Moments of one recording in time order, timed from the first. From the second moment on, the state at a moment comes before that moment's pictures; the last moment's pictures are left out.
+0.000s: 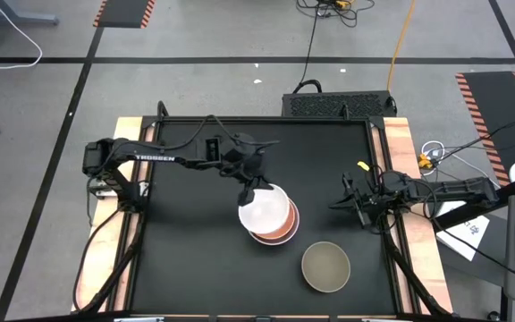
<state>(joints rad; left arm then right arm) 0.14 1.64 1.31 -0.29 0.37 0.07 0.02 0.15 0.02 0.03 -0.24 0.18</state>
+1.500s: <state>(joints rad) 0.11 1.83 1.43 -0.56 0.10 -0.03 0.02 0.16 0.02 0.04 -0.24 0.18</state>
